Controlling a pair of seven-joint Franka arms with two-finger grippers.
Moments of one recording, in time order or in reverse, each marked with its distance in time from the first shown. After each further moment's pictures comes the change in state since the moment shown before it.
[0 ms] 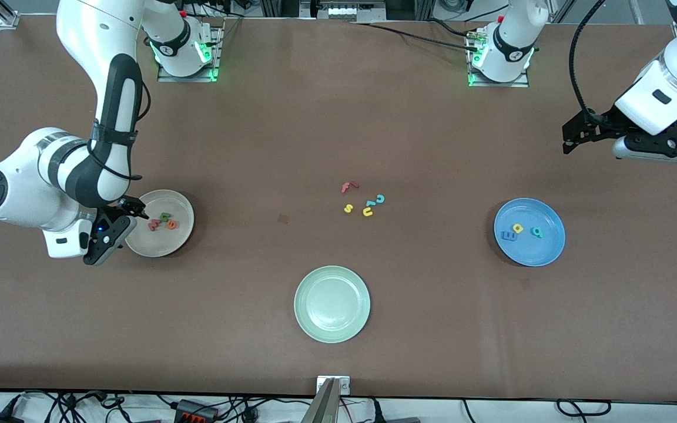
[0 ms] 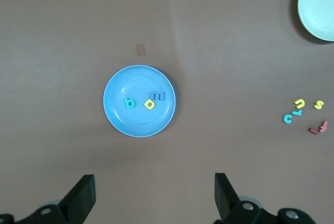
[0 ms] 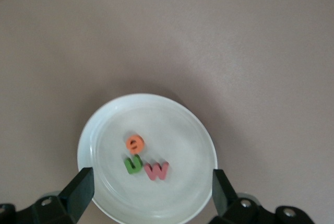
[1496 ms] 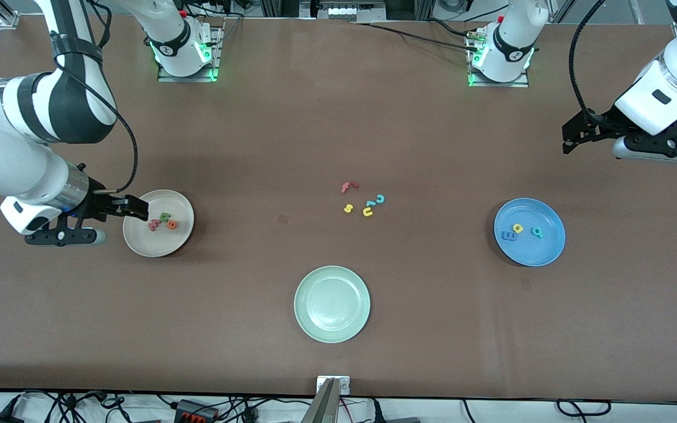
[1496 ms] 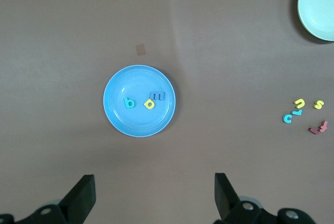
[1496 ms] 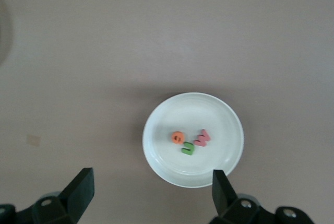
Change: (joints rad) left arm 0.000 0.000 0.000 0.000 0.000 -0.001 0.000; right arm -0.631 -0.459 0.900 0.057 -0.719 0.022 1.283
